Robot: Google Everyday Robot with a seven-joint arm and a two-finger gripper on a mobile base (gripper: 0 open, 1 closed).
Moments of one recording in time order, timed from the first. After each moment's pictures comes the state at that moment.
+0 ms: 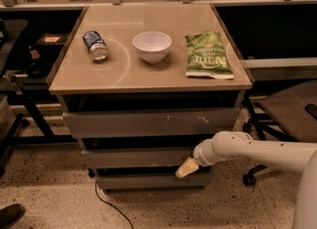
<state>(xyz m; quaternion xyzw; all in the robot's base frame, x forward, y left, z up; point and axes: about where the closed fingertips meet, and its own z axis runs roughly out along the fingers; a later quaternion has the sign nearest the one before) 0.581 -0.136 0.435 -0.41 0.87 0.12 0.24</state>
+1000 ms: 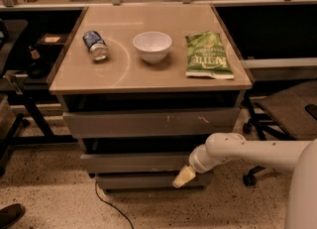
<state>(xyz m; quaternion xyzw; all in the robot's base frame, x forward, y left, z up) 0.546 -0.121 0.415 -0.44 0.87 0.14 0.18</state>
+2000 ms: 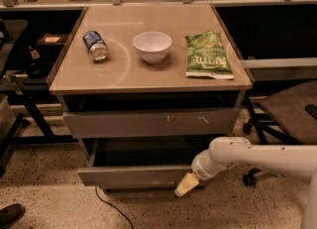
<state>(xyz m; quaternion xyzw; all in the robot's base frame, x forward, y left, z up) 0.511 -0.121 0.432 -0.44 0.87 0.15 0.16</state>
